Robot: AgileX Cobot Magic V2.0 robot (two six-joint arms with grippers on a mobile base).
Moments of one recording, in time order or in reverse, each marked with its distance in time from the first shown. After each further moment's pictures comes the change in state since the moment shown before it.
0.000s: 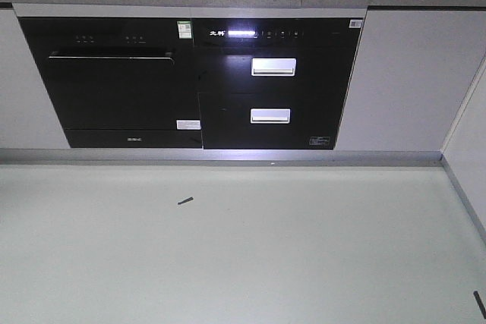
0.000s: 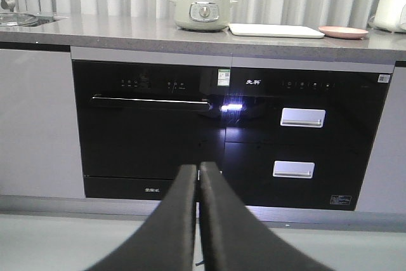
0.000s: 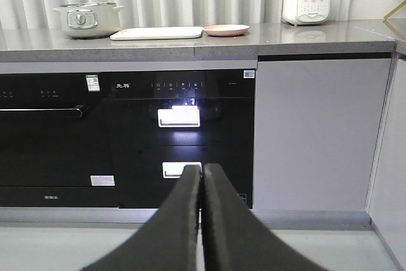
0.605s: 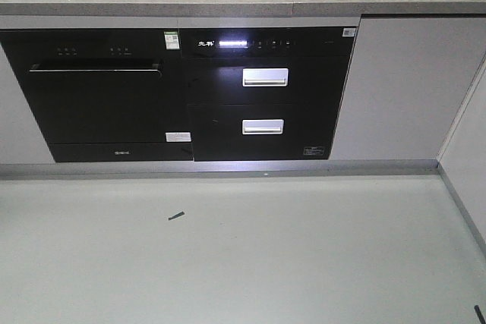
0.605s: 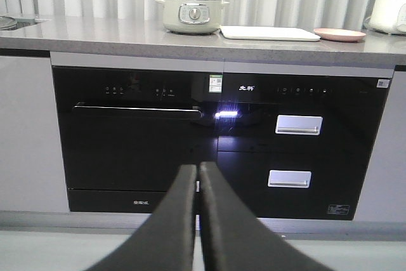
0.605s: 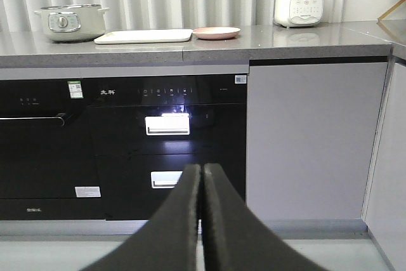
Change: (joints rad) left arm 0.000 0.000 0.000 0.000 0.000 0.000; right arm 0.000 0.000 0.000 0.000 0.000 0.000
